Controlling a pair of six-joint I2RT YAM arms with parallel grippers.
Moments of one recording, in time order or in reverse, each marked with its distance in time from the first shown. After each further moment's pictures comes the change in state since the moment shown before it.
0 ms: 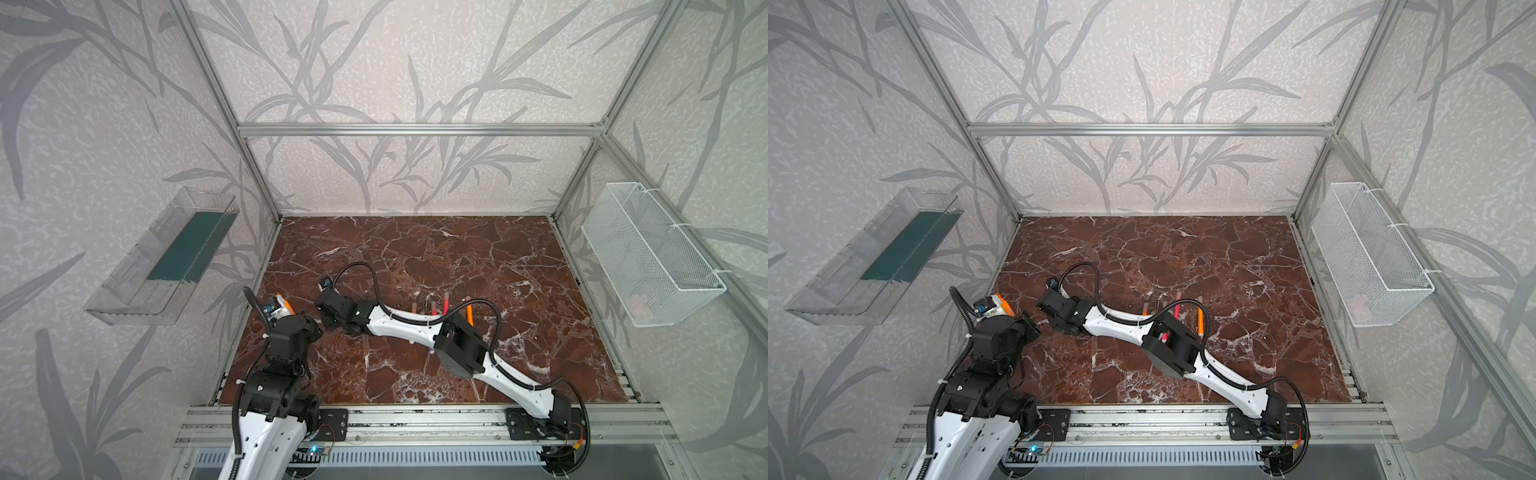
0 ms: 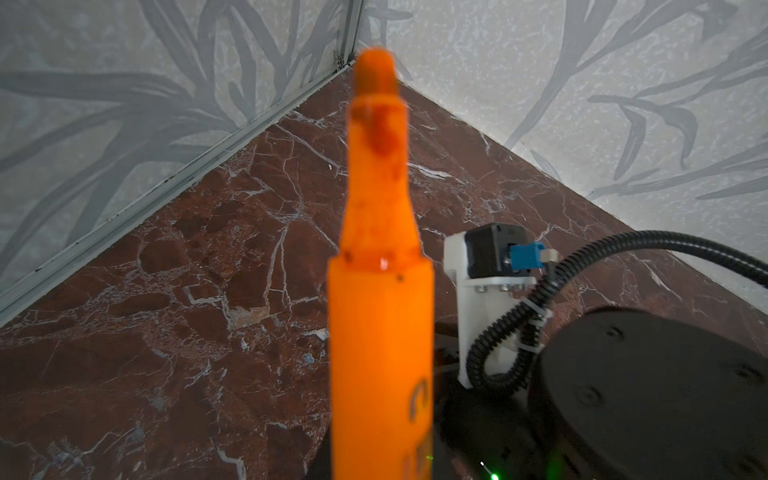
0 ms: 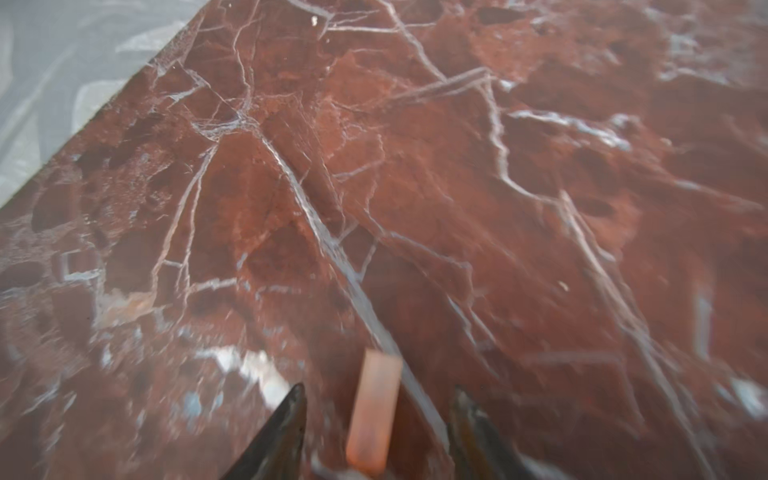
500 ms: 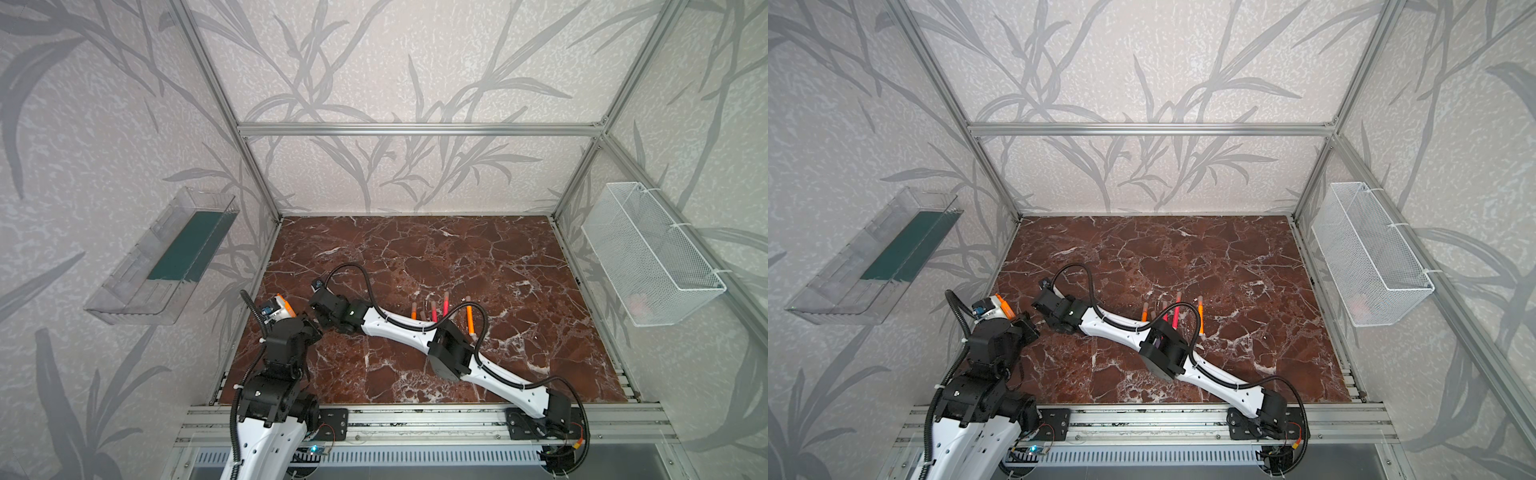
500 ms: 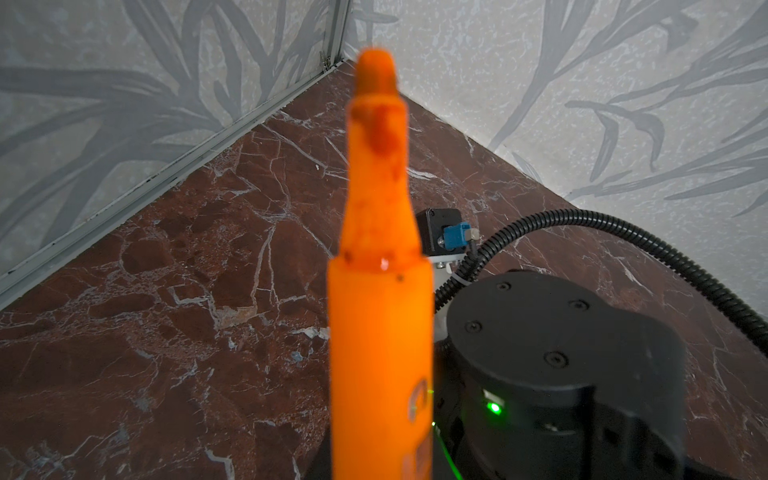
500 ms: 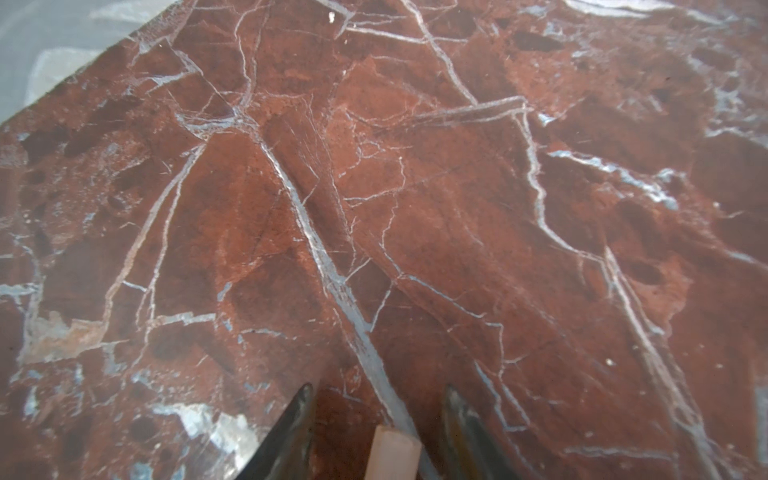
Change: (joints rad) left arm 0.010 -0.027 0.000 -0.004 0.036 0.000; right arm -0.006 0.120 0.190 -0.075 0.023 -0.064
